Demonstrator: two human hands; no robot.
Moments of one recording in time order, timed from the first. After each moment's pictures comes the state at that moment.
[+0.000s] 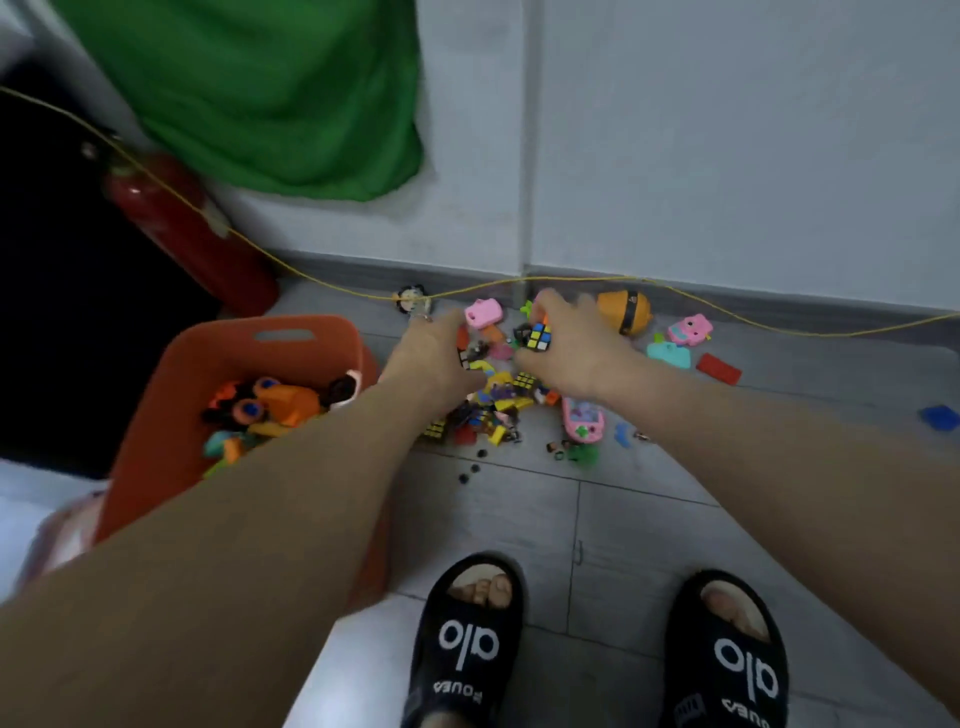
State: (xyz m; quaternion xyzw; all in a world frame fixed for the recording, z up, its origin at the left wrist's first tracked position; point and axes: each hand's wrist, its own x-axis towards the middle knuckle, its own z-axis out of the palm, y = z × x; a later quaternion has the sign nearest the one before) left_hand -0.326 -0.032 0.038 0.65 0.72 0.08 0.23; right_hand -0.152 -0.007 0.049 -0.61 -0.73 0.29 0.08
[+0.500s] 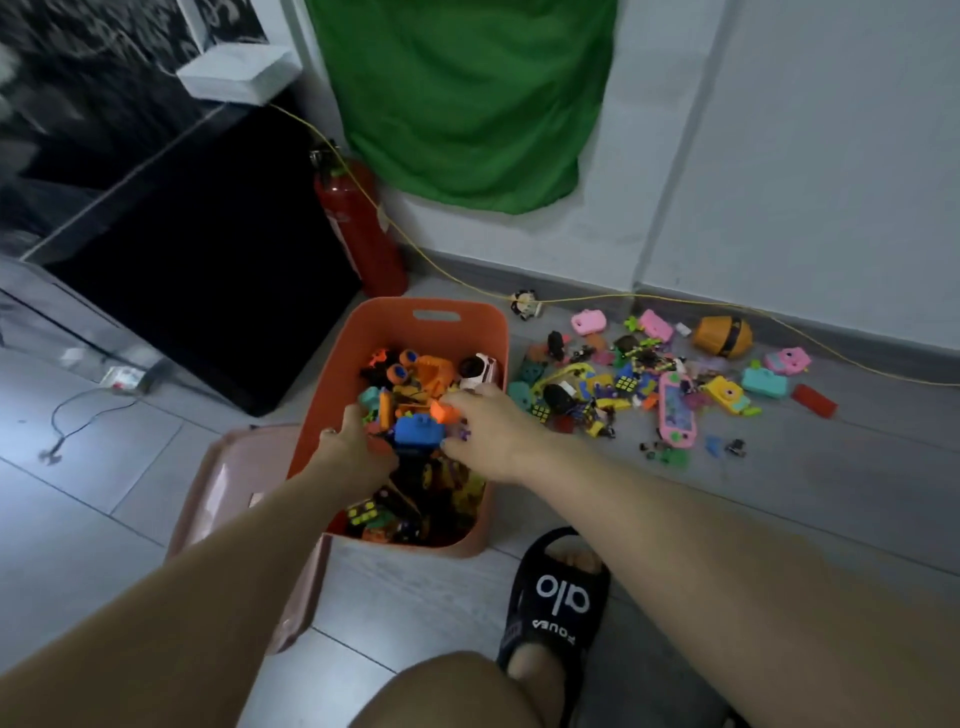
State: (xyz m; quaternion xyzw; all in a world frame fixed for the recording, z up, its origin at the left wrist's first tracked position) left_hand -0.522 -0.225 0.057 0.38 0.87 0.07 0.31; right_hand -0.344 -0.148 0.077 -0.42 -0.82 0.39 -0.04
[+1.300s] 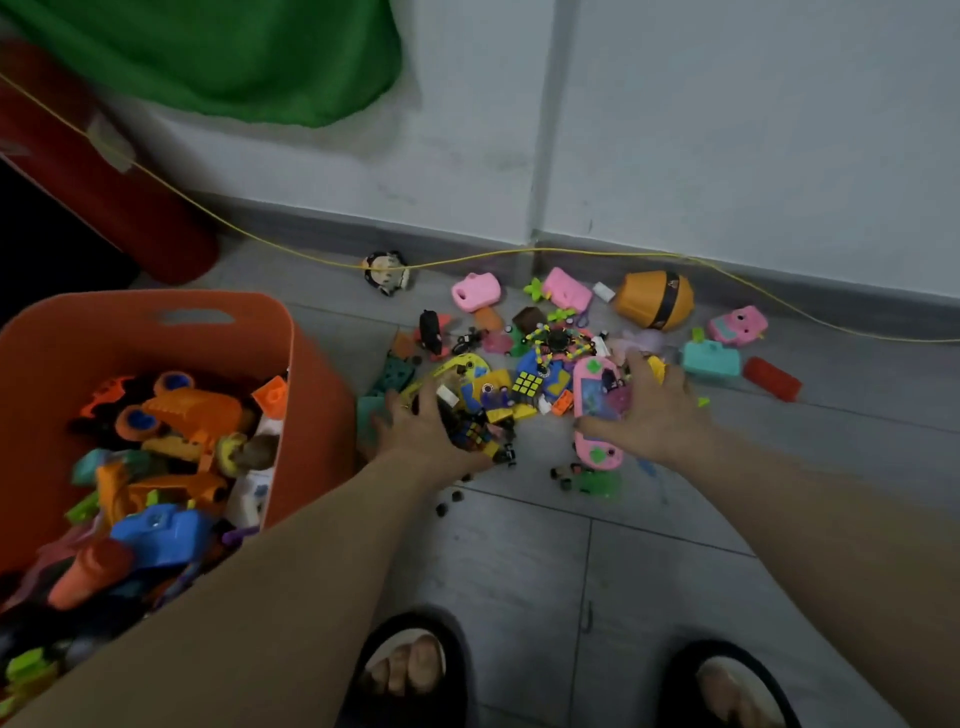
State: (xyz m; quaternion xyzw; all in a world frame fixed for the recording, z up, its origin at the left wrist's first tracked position) left_hand -0.333 -0.016 -0.121 0.49 0.78 -0.07 0.38; right_hand -0.083 0.041 -0.122 -0.71 -0.63 0.30 -0.10
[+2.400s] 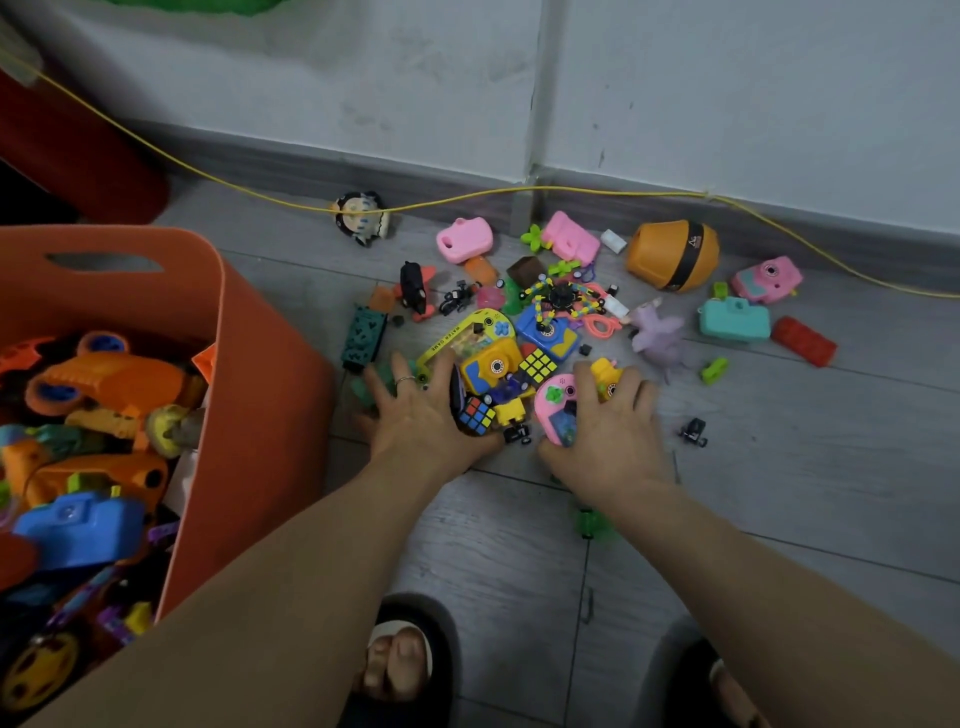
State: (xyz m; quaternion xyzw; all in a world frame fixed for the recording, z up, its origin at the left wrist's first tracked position) left_hand -0.314 -0.016 -0.173 0.56 0.78 -0.08 0.26; right_hand -0.126 -0.011 -0.179 -0.68 -0.72 0.16 -0.05
